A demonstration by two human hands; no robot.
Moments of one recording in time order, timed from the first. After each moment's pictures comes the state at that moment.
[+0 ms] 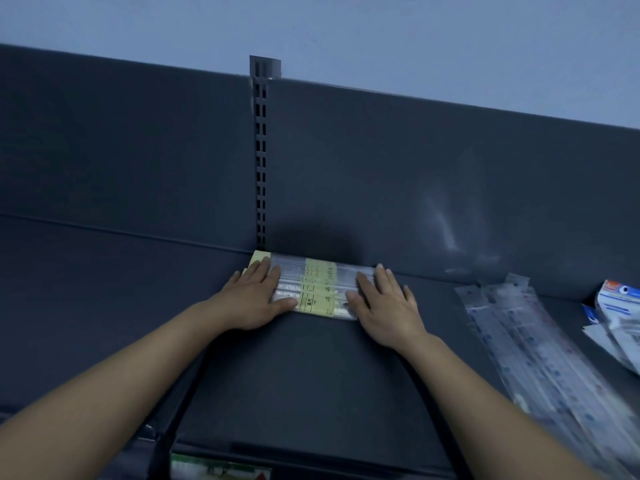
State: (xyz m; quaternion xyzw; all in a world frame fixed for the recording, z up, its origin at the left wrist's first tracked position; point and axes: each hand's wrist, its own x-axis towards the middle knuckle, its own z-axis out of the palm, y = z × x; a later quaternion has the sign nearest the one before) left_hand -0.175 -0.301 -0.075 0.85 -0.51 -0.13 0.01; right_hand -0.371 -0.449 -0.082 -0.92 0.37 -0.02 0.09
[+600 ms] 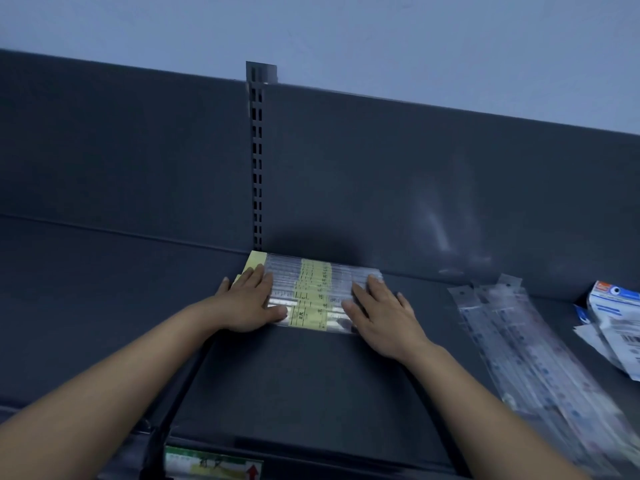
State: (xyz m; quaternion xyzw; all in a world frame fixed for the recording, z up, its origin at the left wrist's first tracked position) left_hand -0.185 -0.294 -0.068 0.85 -0.49 -0.17 -0.01; right_hand -0.390 -0.437 -0.075 -0.93 0.33 -0.01 0.13
